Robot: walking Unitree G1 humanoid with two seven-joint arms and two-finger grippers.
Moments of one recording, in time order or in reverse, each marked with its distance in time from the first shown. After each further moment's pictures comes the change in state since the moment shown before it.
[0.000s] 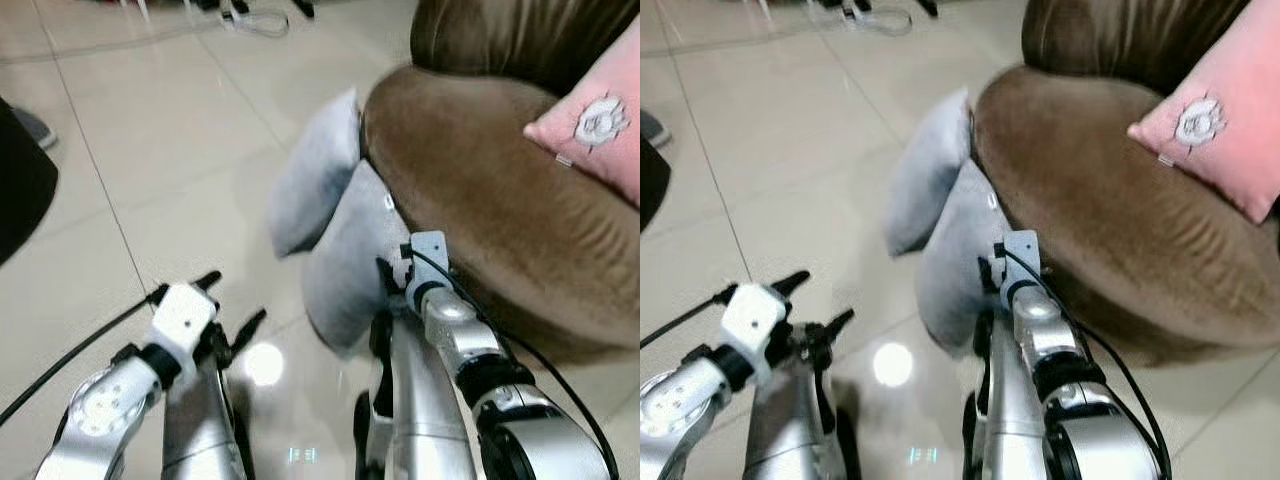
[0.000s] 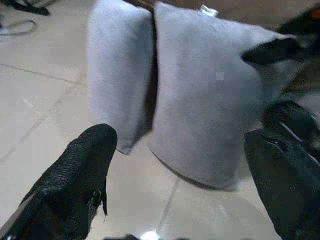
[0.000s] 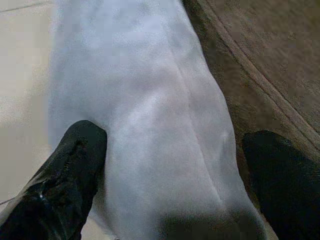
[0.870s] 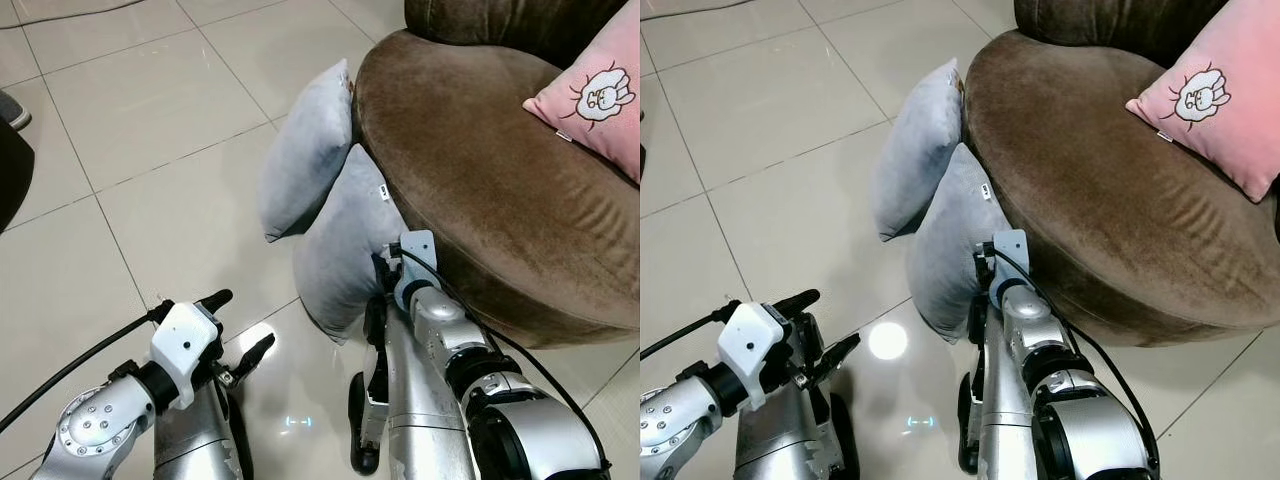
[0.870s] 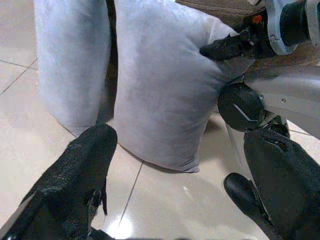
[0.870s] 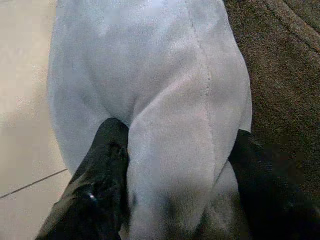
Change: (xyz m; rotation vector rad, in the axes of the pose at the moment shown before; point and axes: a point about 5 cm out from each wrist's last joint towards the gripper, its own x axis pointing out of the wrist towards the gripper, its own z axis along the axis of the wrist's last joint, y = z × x) left arm -0.012 -0.012 0.003 -0.028 0.020 -0.101; right arm 0.003 0.016 -0.002 0.033 -0.013 0.099
